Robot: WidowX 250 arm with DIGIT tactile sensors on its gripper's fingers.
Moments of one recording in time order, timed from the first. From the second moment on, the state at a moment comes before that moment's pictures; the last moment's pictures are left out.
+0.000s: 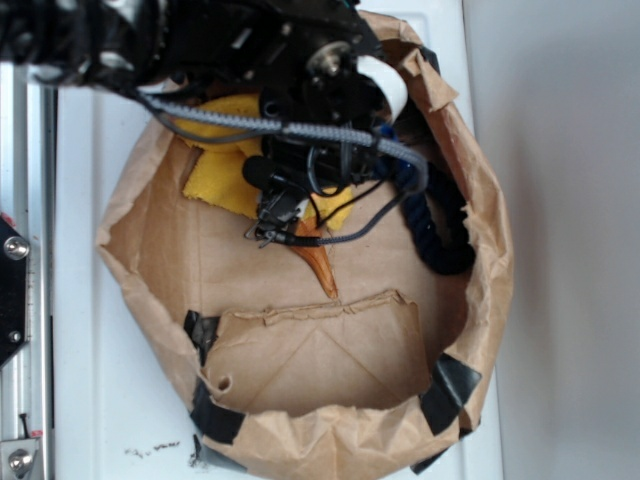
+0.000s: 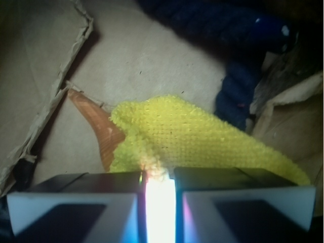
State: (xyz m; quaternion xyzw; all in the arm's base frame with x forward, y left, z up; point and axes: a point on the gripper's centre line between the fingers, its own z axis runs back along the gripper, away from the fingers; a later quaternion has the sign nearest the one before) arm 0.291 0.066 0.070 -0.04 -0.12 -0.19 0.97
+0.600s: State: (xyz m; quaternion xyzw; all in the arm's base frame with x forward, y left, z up) arm 0.283 0.063 0.145 -0.06 -0.20 -0.11 0.97
